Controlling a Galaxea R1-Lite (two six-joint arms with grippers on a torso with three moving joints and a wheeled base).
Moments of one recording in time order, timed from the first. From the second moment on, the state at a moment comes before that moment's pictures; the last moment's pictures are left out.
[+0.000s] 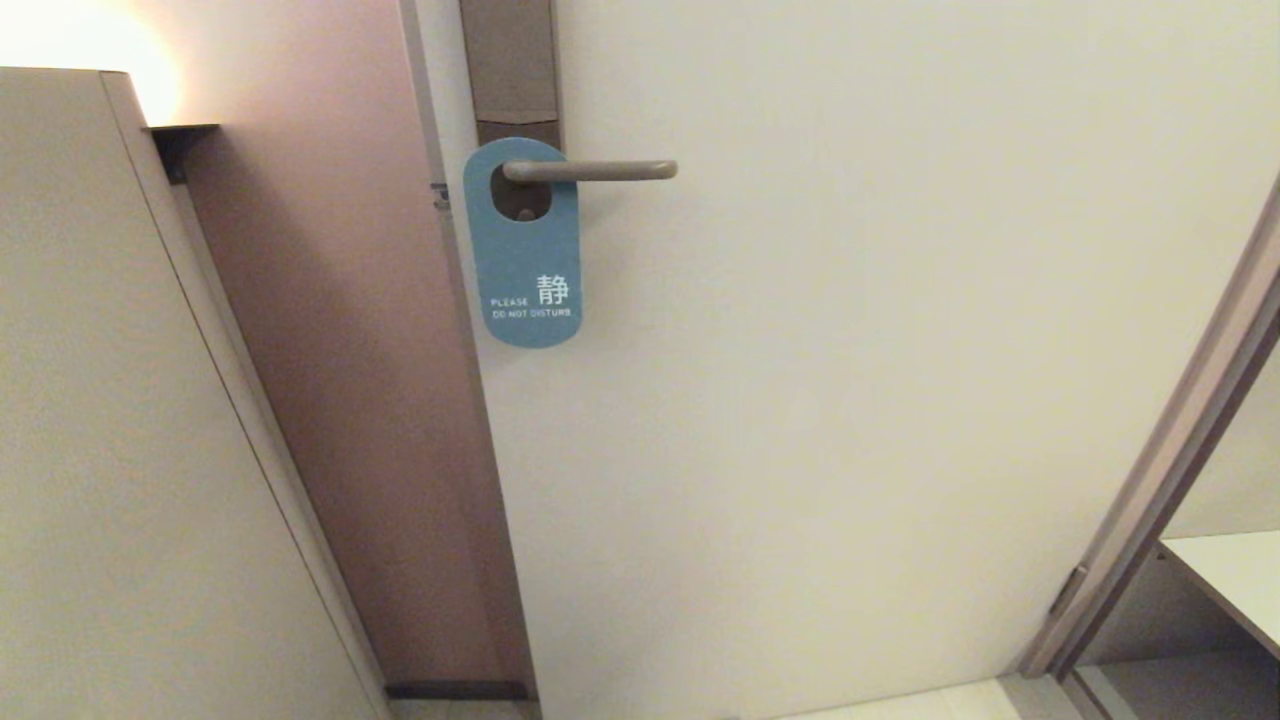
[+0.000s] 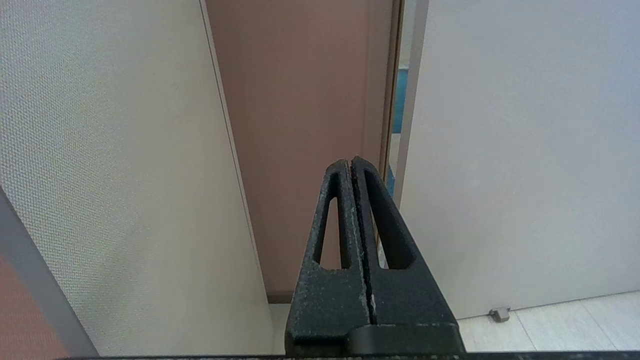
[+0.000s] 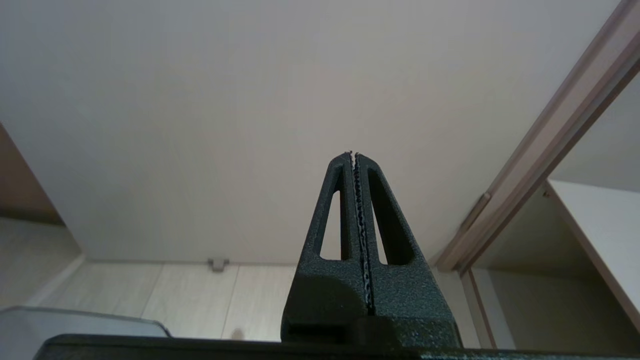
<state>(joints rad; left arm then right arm) 0.00 0.00 0.00 0.01 0.00 0.00 0.00 0.12 0.00 0.00 0.02 -0.11</state>
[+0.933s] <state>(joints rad) 0.00 0.00 0.00 0.01 0.00 0.00 0.00 0.00 0.00 0.00 0.02 -0.11</state>
